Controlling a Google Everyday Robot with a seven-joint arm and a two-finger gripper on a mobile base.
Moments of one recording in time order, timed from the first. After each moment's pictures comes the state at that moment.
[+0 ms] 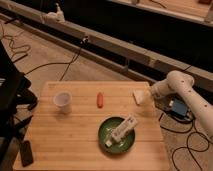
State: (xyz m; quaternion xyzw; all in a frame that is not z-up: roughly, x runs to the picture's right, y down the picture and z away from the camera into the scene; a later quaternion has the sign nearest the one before) arm 0.275 0.059 0.895 -0.23 -0.13 0.36 0.89
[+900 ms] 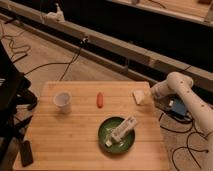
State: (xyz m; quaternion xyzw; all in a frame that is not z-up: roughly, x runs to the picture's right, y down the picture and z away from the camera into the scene) arm 0.285 0.063 0.925 -0.23 -0.11 0.42 0.87
